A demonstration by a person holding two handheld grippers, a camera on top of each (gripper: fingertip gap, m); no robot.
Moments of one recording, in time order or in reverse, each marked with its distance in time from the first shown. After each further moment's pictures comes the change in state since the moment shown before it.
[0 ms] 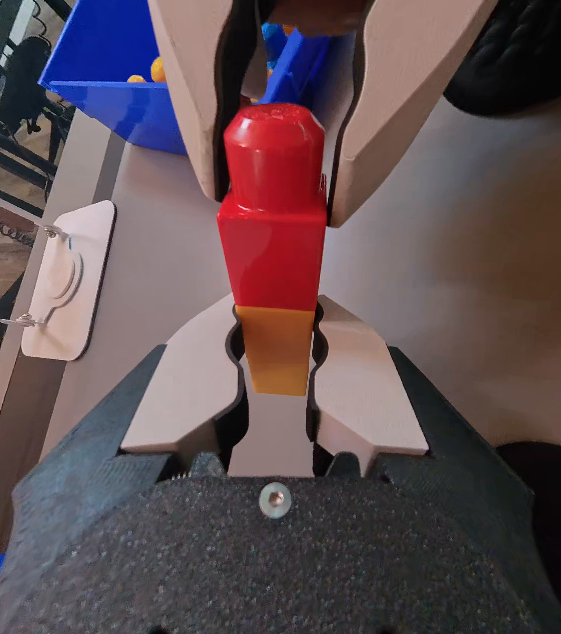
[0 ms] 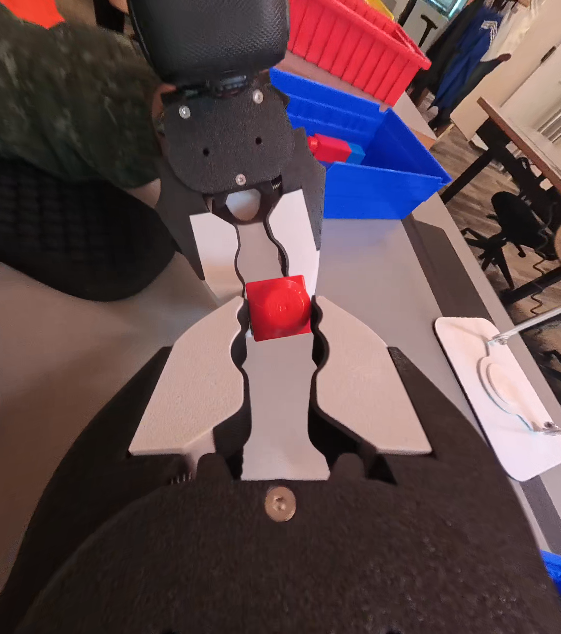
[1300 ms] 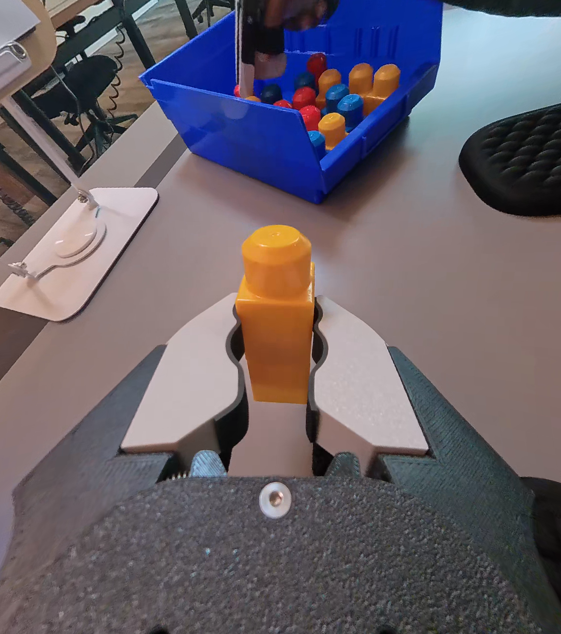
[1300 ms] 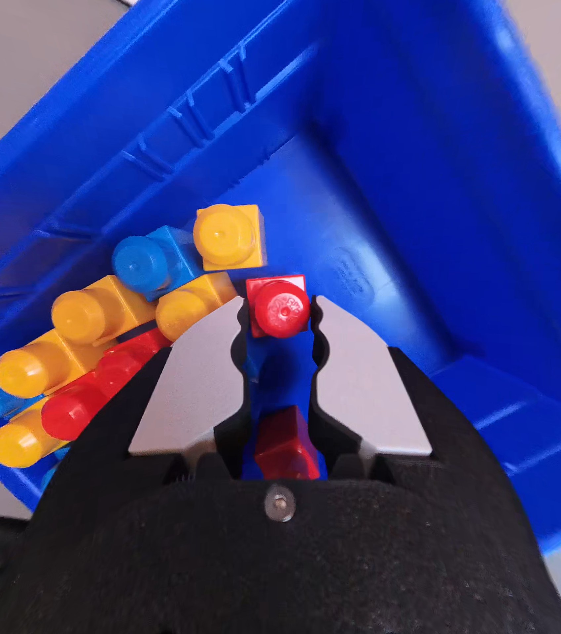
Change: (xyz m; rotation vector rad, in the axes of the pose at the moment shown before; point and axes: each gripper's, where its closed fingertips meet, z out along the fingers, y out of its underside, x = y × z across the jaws) left arm -0.036 0.012 -0.017 0.200 -0.047 -0.295; right arm 0.219 0.278 -0.127 -0.824 0.303 0.923
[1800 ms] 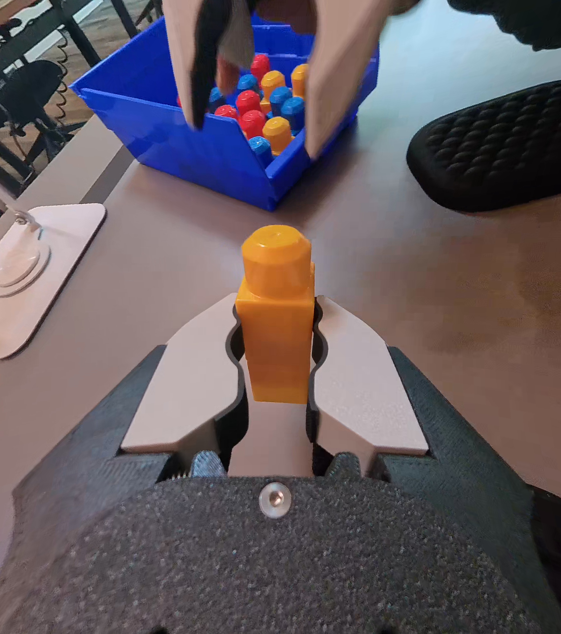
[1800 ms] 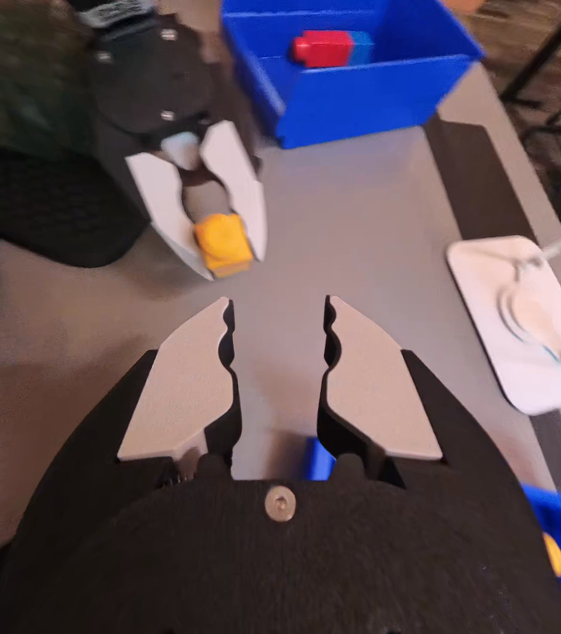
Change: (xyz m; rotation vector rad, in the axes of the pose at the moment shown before) left arm 0.033 -0.005 0.013 -0.005 0.107 0.044; right arm -0.311 -0.002 -0.100 0.540 -0.371 -0.830
